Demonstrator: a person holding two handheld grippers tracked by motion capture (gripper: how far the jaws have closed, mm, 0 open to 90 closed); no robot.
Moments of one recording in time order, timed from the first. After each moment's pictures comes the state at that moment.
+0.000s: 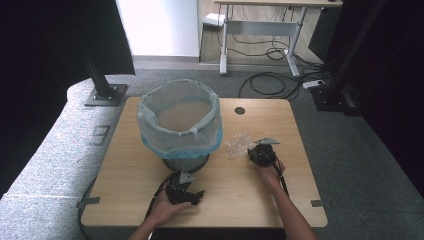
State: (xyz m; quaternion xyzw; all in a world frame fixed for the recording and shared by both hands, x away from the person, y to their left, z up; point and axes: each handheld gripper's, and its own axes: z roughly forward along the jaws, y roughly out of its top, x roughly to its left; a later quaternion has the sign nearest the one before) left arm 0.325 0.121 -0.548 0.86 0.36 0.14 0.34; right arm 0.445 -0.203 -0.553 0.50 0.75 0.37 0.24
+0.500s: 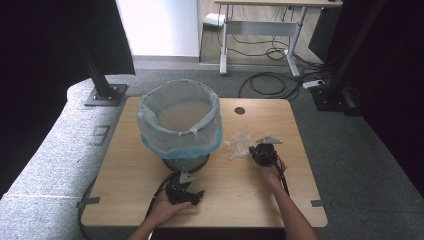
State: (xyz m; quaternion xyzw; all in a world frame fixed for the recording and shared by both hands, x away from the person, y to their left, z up) left arm 0.325 0.121 -0.548 0.86 0.36 0.14 0.34; right arm 0.439 -0.206 -0.539 0.49 0.75 0.39 0.23
